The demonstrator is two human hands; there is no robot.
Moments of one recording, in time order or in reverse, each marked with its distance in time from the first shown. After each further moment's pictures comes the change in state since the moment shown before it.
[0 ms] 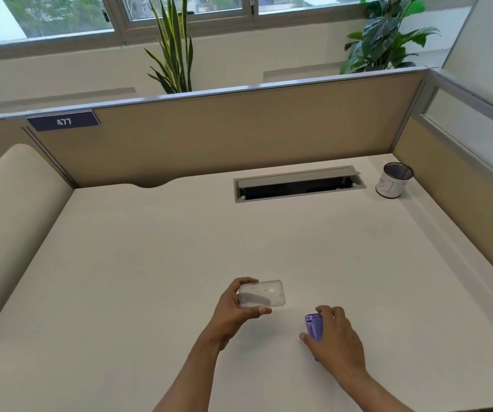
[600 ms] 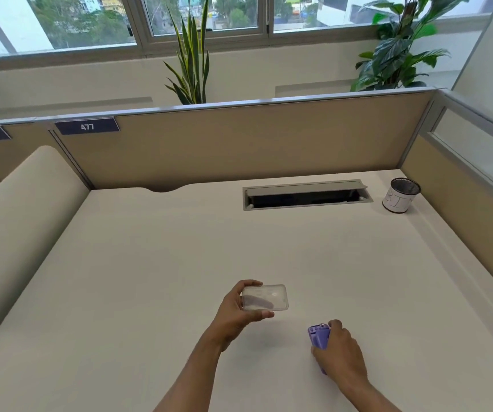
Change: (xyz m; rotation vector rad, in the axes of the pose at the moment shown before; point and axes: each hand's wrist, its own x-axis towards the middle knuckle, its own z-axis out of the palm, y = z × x) left_hand -0.009 0.012 -0.001 -0.015 -0.005 0.011; right_hand 0.001 -0.001 -0.004 0.053 -0.089 0.134
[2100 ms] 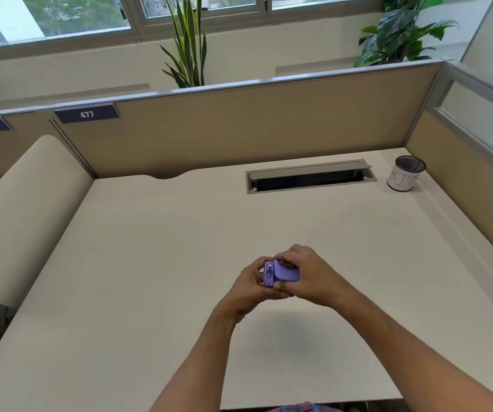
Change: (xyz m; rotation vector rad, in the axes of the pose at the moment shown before) left_hand -0.008 0.027 0.014 0.010 -0.185 0.050; right_hand -0.012 -0.122 -0.097 0.089 -0.134 -0.759
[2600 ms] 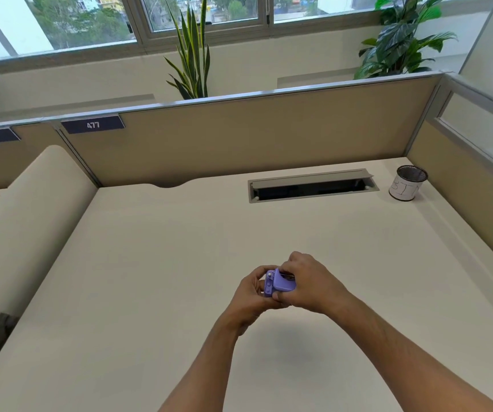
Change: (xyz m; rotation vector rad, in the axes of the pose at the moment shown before) left_hand 0.001 -0.004 0.000 0.017 0.055 0.036; right_hand 0.010 -0.010 0.001 -0.228 -0.019 0.039
